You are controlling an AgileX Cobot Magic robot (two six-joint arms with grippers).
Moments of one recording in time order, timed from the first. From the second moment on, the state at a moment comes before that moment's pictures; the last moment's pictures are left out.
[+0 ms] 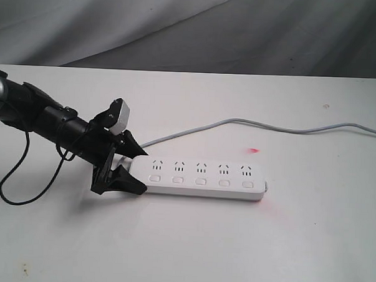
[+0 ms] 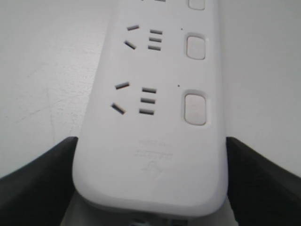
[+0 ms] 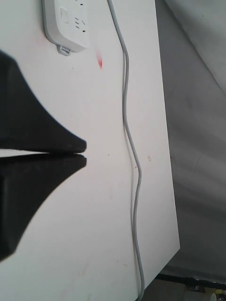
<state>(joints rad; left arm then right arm) 0.00 2.27 -1.28 -1.11 0.99 2.11 -0.11 0.01 0.00 0.12 0.34 -0.05</state>
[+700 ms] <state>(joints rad) 0.00 2.27 -1.28 -1.10 0.97 2.12 -0.11 0.01 0.00 0.12 0.34 -0.05</state>
